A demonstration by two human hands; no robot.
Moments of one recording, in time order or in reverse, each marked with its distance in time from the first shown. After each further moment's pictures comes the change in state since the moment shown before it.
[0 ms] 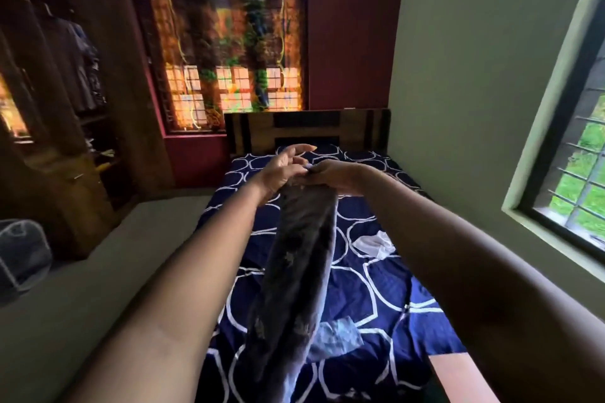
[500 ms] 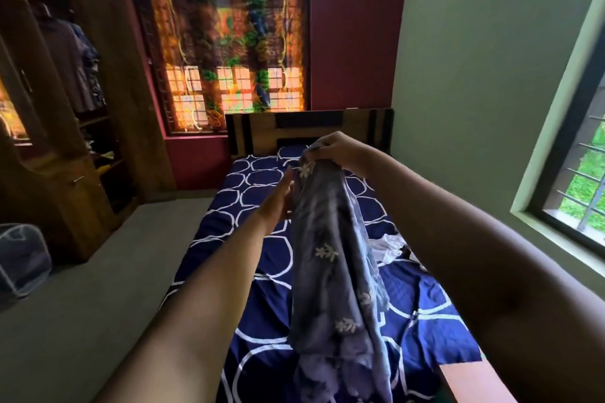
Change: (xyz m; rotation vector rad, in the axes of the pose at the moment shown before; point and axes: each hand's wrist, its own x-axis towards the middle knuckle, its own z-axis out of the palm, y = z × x) left_hand 0.000 -0.065 -0.012 -0.187 0.064 -0.321; right_hand 0.027 -0.037 -0.021 -0.118 0.297 -0.128
